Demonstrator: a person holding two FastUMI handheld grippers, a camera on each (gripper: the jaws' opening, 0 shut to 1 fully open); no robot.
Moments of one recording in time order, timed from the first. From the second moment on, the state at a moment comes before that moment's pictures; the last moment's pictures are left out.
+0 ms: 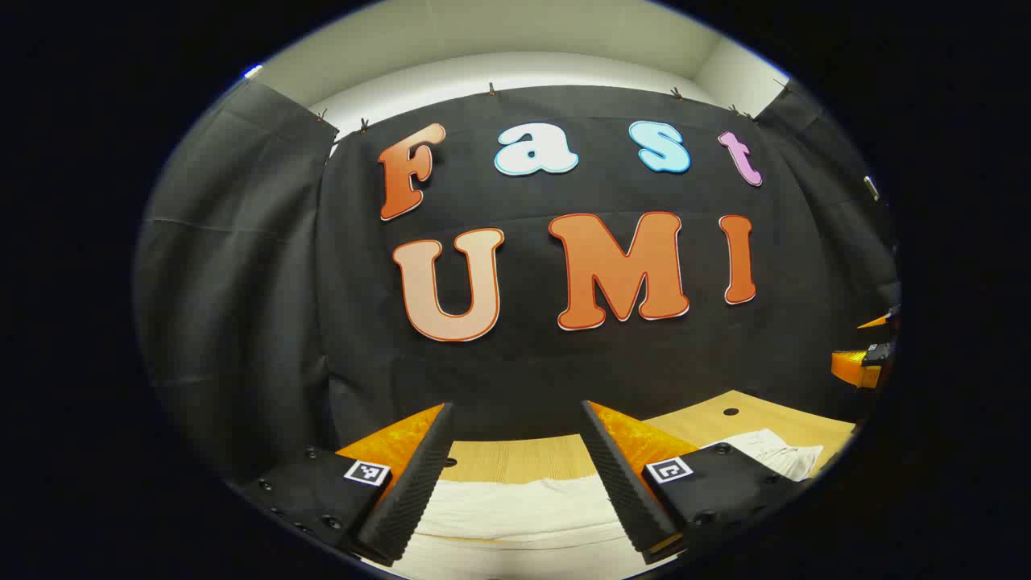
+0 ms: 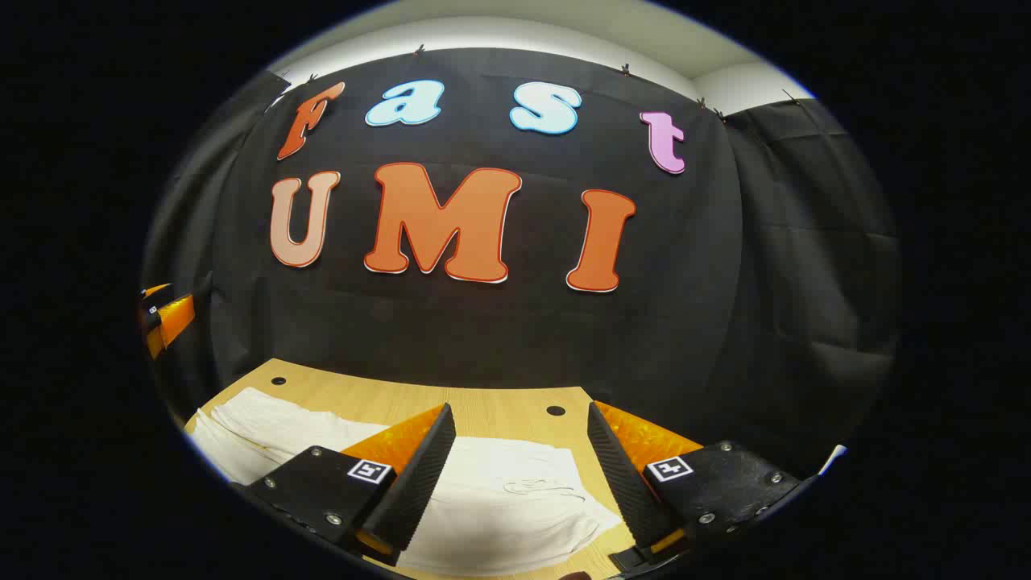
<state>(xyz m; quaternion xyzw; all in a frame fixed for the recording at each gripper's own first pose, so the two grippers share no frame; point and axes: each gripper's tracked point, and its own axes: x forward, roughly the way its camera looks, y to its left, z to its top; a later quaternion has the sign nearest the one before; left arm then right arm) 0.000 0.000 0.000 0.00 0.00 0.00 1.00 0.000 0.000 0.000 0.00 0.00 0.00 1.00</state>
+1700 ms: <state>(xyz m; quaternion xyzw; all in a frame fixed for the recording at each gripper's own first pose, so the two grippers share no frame) -0.001 0.009 -0.093 -0.06 0.15 0.04 0.99 0.023 -0.050 -0.092 0.01 0.14 -0.01 0.99</state>
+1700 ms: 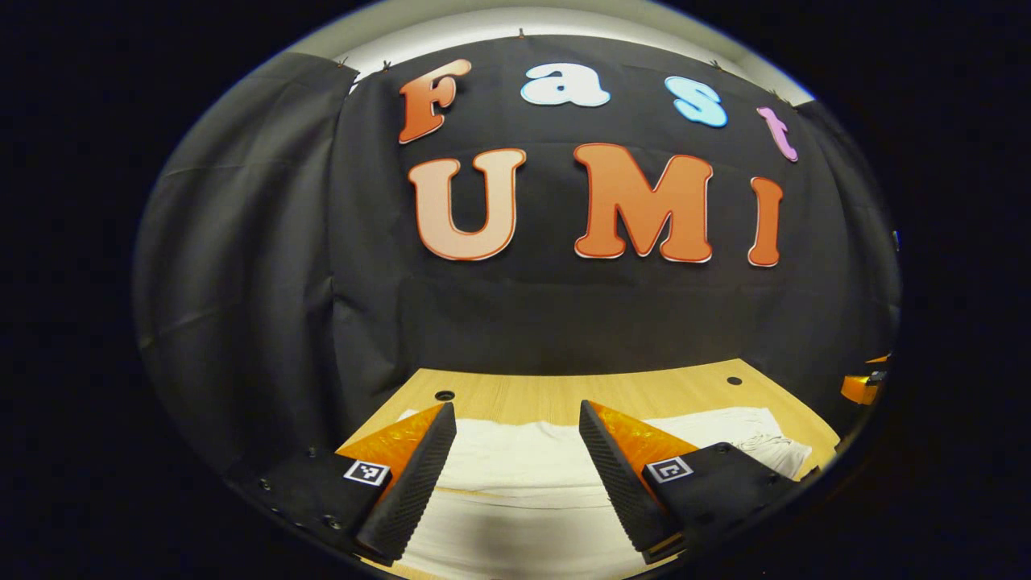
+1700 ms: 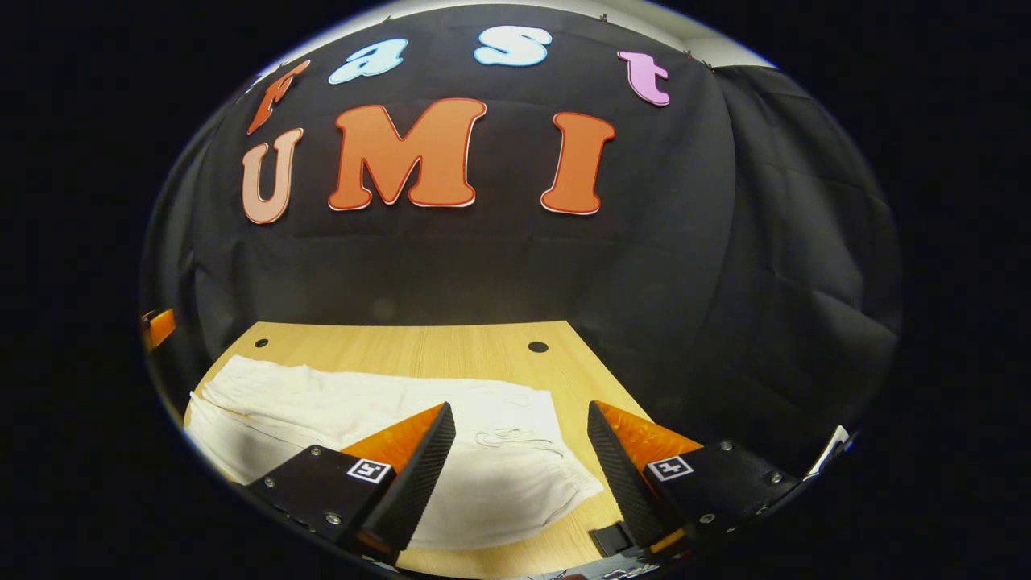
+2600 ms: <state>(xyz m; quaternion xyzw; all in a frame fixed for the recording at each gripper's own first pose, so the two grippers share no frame) -0.063 0.143 -0.278 -0.21 0.41 0.15 0.88 0.024 -0.054 -0.229 0.11 0.37 -0.01 0.92</state>
